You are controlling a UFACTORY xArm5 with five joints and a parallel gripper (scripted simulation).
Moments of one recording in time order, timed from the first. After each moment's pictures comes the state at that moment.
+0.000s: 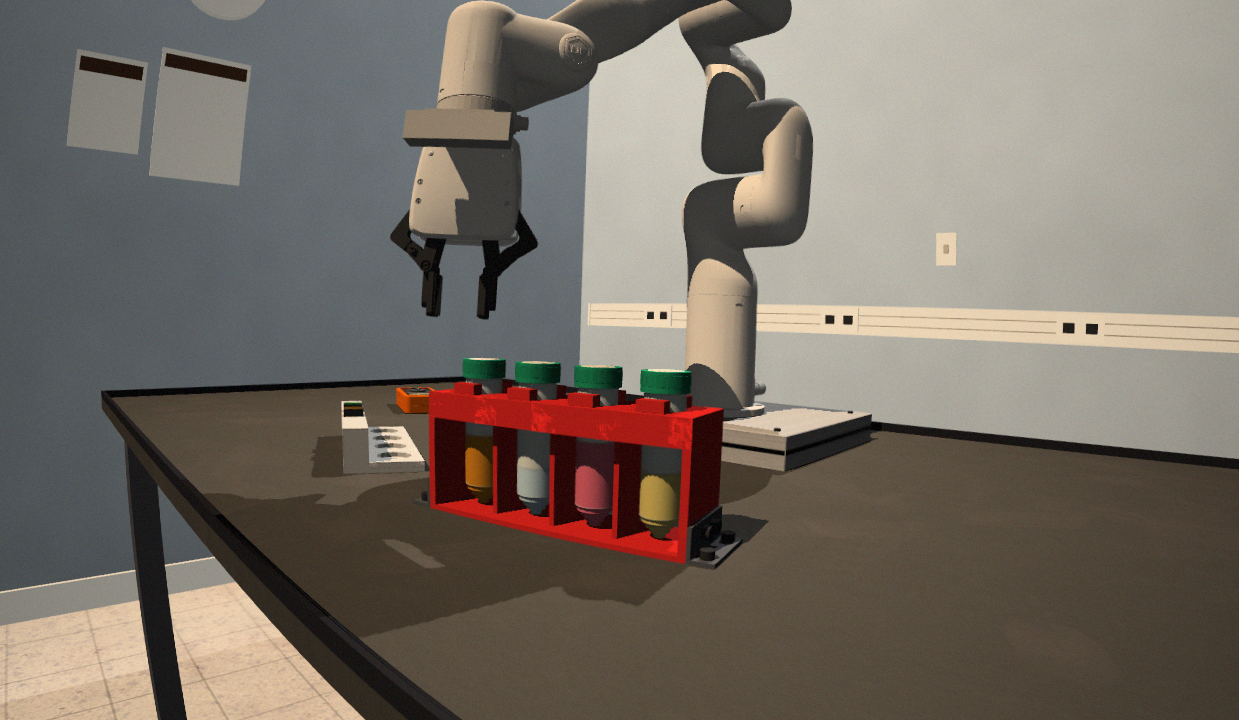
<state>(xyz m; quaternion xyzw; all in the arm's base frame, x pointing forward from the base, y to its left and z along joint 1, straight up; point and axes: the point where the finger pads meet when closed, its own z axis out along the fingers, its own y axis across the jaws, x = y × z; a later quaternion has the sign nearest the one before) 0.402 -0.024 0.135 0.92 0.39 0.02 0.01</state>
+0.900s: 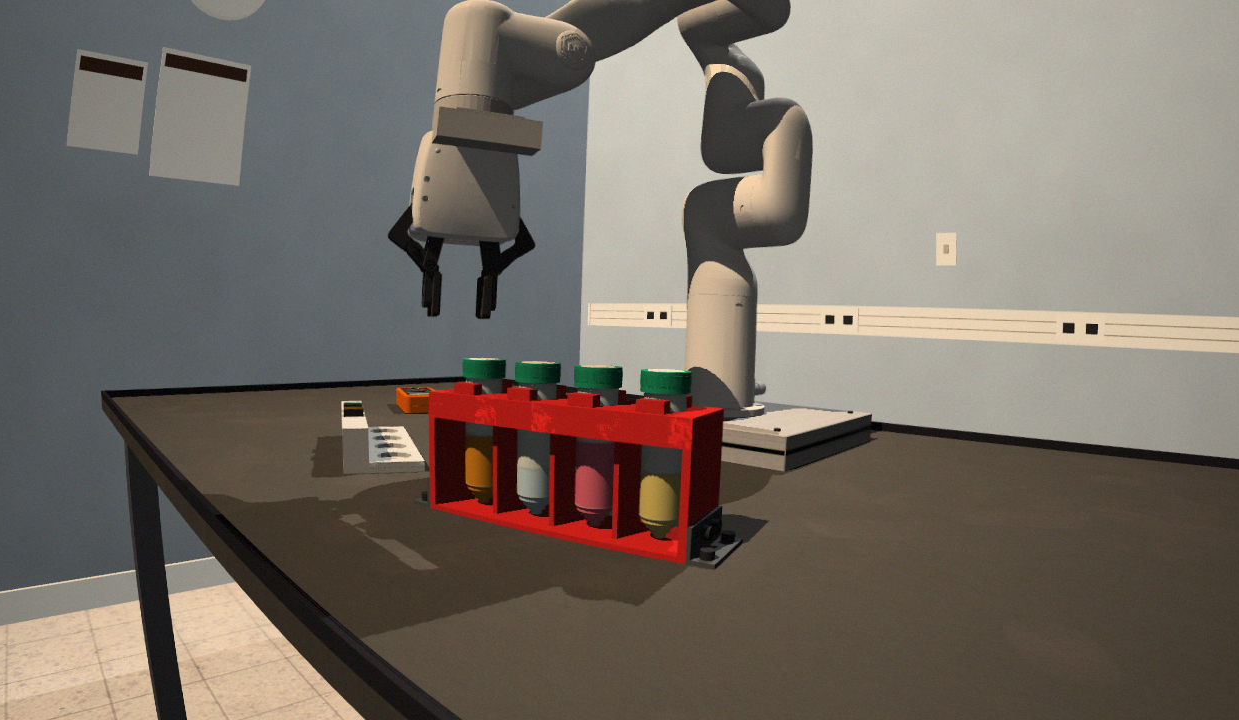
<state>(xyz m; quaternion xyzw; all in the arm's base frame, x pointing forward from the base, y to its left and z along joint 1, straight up) 0.402 -0.024 0.135 0.83 0.56 0.01 0.01</state>
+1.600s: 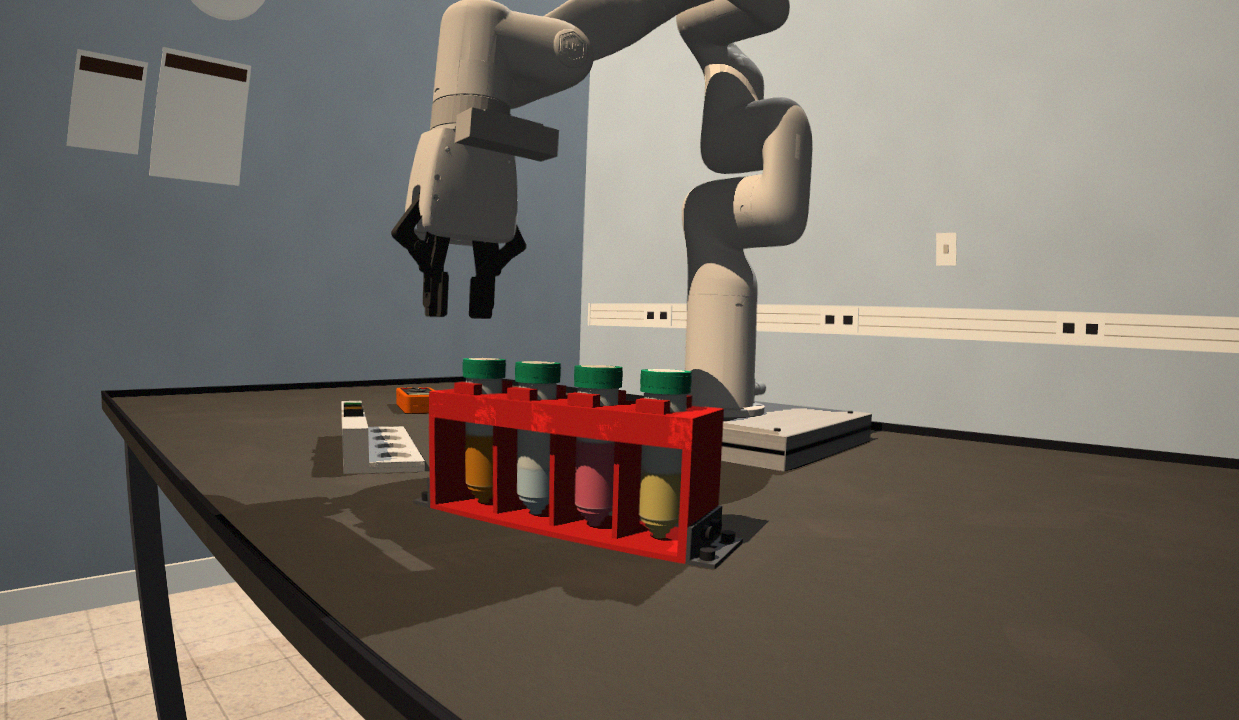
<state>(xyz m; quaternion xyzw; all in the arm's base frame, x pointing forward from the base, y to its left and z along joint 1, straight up) 0.402 -0.024 0.135 0.73 0.68 0.00 0.00</state>
